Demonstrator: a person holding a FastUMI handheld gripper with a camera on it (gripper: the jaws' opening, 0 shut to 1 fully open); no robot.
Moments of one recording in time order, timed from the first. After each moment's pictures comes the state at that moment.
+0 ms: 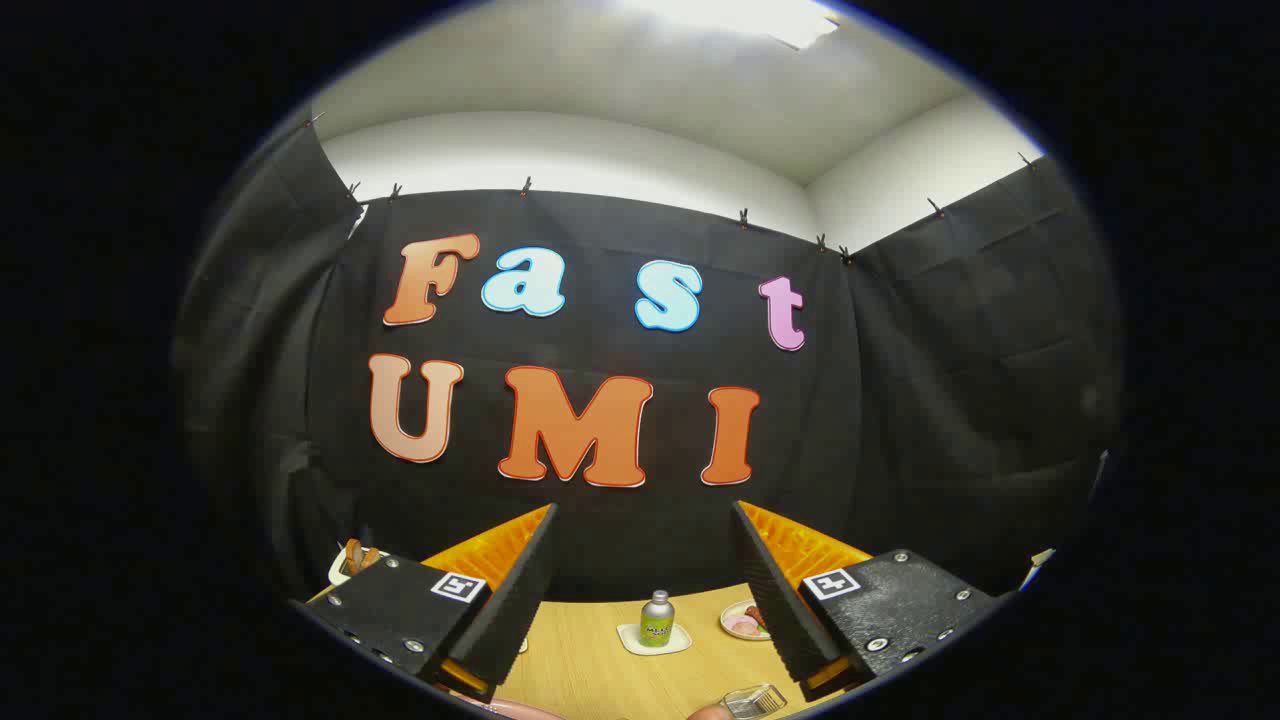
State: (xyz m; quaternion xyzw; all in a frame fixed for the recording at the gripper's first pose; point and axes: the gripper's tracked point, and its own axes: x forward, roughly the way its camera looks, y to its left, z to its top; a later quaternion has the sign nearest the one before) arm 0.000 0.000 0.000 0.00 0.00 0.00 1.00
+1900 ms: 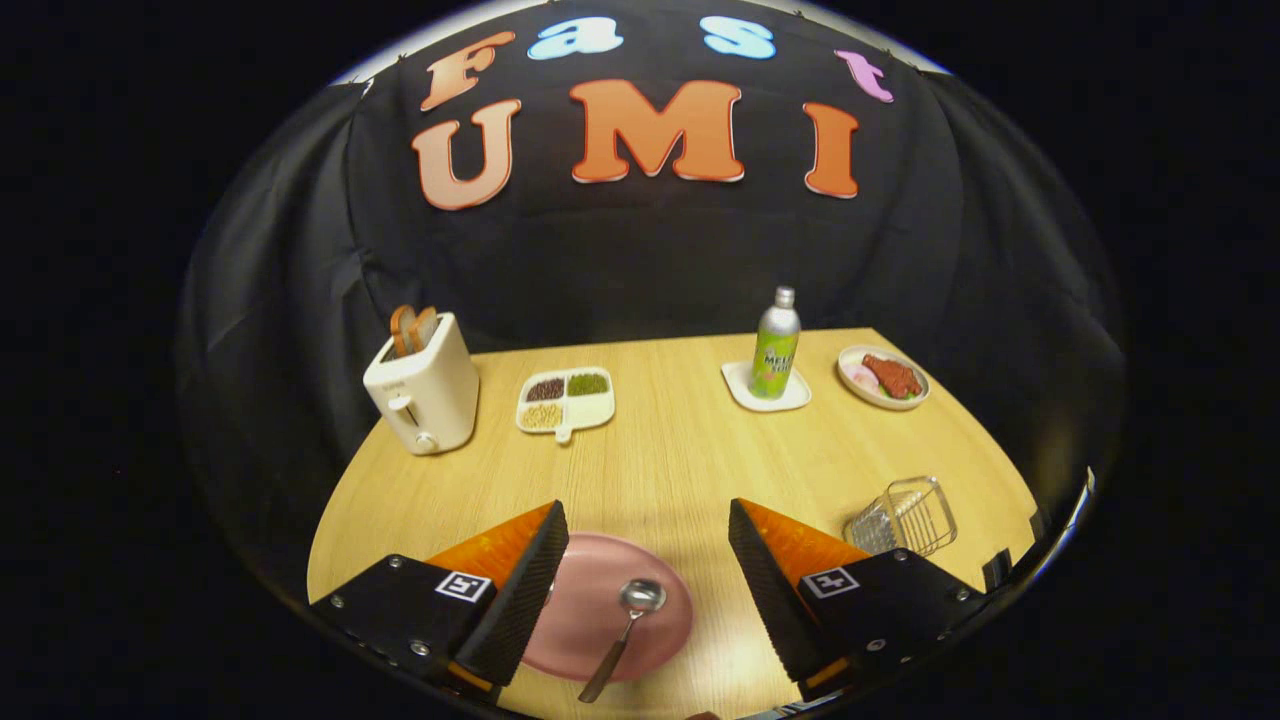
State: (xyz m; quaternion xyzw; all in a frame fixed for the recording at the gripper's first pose) arm -0.096 0.113 -0.320 0.02 0.41 0.12 0.90
